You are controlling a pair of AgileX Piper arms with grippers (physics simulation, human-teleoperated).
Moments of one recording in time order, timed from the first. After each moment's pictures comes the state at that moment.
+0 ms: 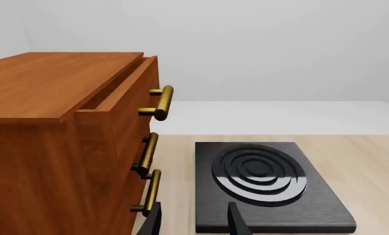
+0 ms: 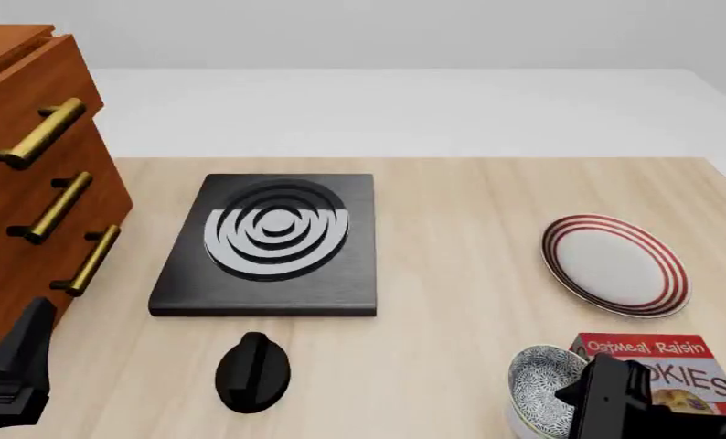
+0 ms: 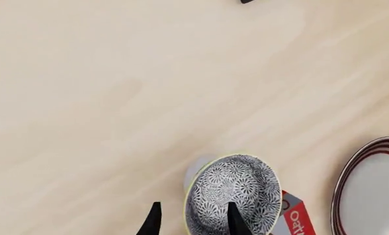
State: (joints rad) left arm 0.00 0.00 0.00 0.00 0.00; right arm 0.59 0.84 -0.21 0.48 -0.59
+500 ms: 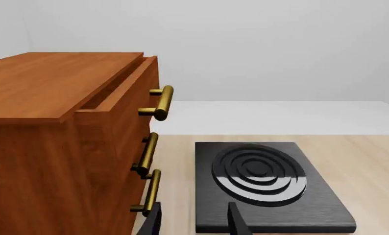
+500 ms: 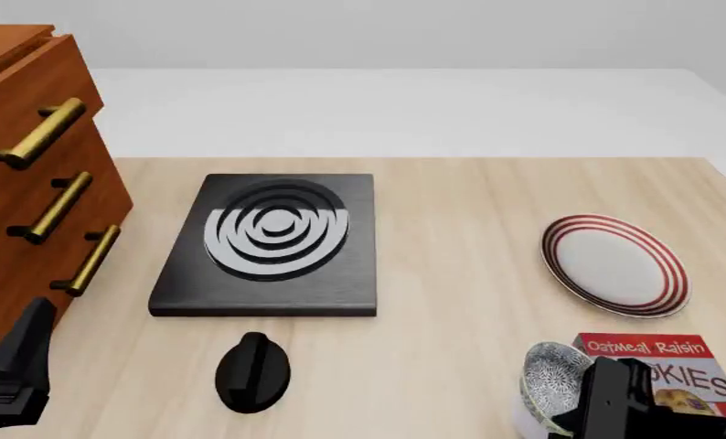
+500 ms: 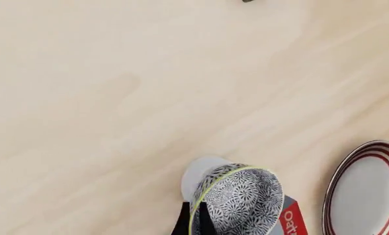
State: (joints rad) left arm 0.00 0.00 0.00 0.00 0.00; right arm 0.56 0.83 -0.20 0.47 -0.66
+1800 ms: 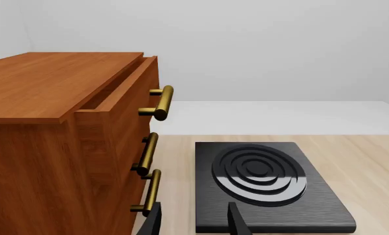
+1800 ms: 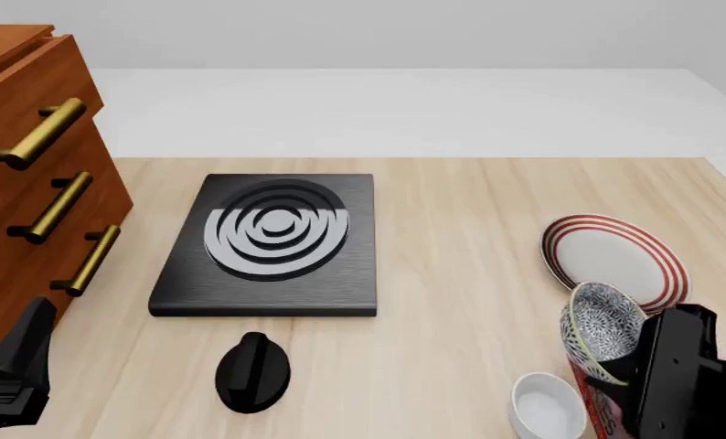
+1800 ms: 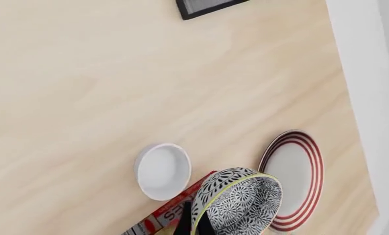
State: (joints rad) left arm 0.00 0.00 0.00 0.00 0.00; right arm 0.40 0.64 -0.38 0.69 -0.85
